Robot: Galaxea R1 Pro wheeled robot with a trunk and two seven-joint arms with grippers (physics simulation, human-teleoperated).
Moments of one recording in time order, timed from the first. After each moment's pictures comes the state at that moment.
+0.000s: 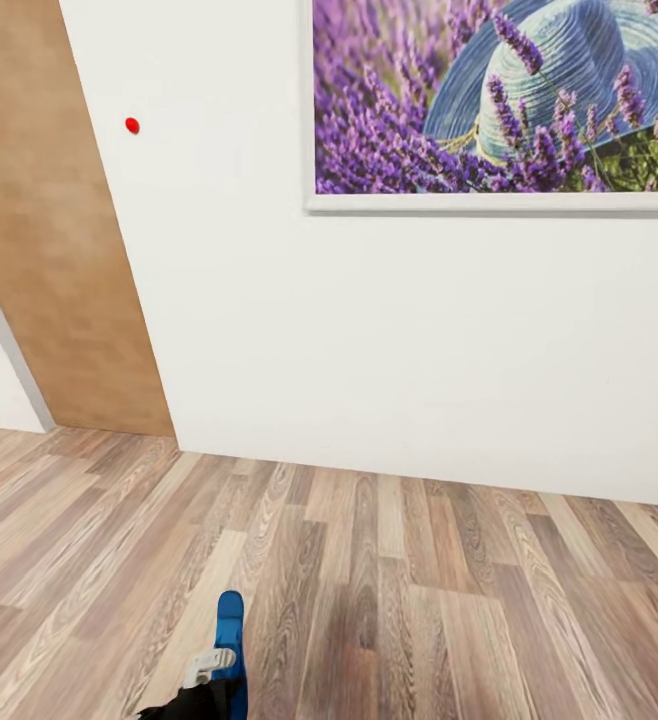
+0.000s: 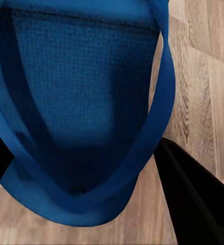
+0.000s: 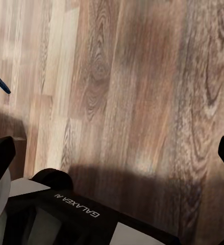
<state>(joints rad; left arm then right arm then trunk) -0.48 0.05 0.10 -0.08 0.13 -0.11 -0.51 -0.13 -0.27 -0.22 -0.47 -0.16 0.24 1.02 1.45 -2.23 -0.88</state>
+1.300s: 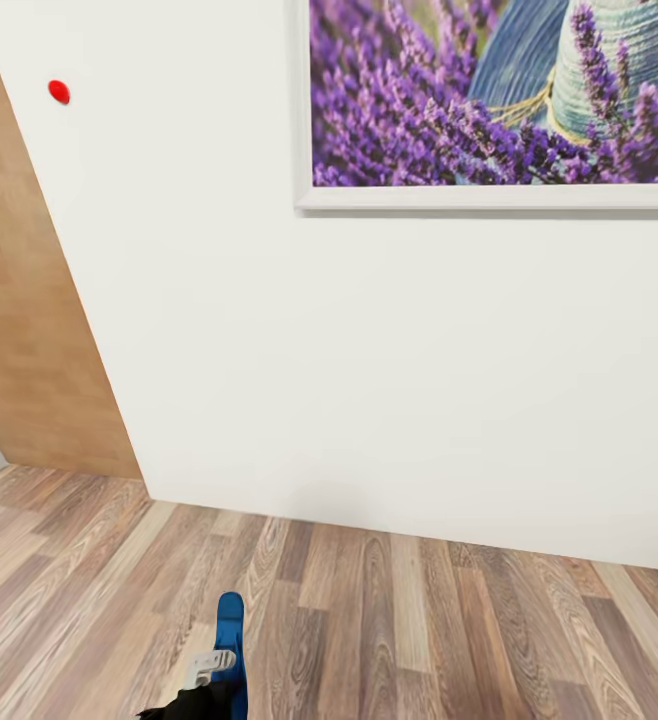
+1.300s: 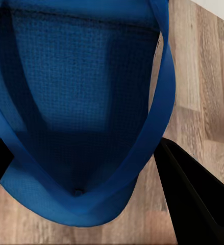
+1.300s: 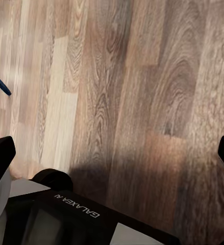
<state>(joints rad) -0.48 0.05 0.10 -0.08 0.13 -0.11 -0.51 -0.13 -0.27 -0.22 -0.47 -0.16 0.24 1.02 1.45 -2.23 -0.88</state>
